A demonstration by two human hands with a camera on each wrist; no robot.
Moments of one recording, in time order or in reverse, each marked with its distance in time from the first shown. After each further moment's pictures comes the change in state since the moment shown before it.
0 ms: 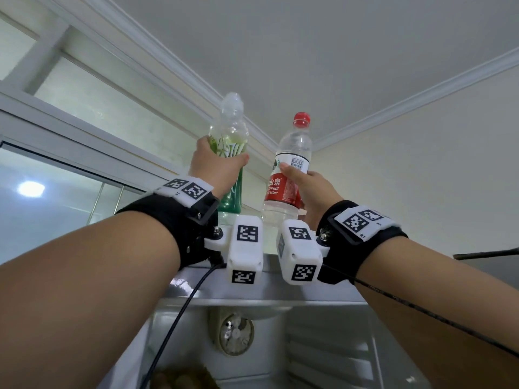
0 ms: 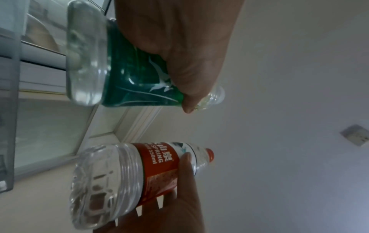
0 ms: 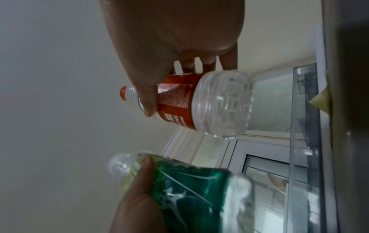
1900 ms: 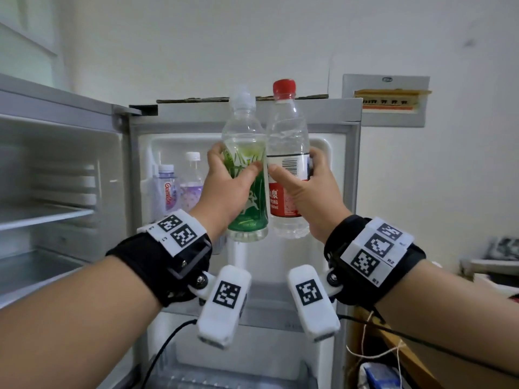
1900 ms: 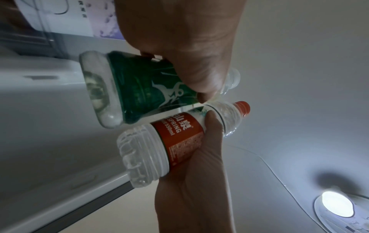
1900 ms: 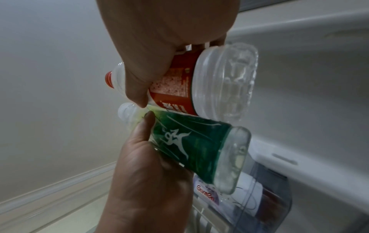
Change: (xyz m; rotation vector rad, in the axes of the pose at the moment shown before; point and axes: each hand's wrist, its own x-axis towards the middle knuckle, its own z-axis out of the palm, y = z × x) left_hand -0.451 0.194 0.183 -0.653 -0.828 -0.519; right_hand -0.386 -0.151 -0.336 -0.711 0.500 0.008
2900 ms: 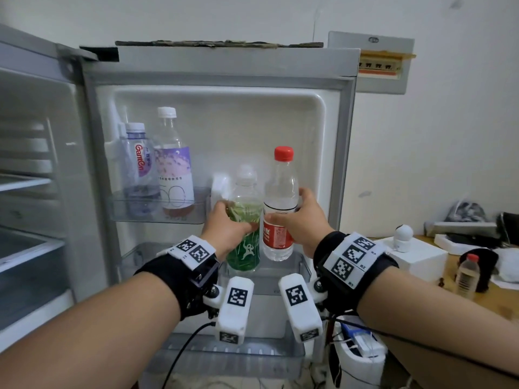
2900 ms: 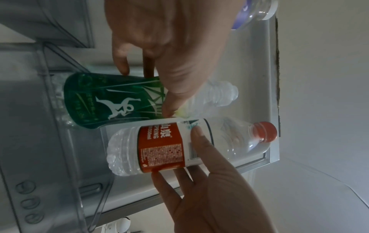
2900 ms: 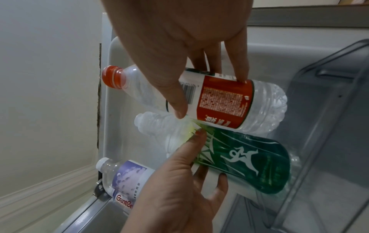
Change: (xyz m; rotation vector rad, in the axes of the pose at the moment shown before) left_hand -0.006 -0.146 0.024 0.239 -0.161 -0.315; right_hand -0.028 0.106 -0.018 -0.383 0.073 0.420
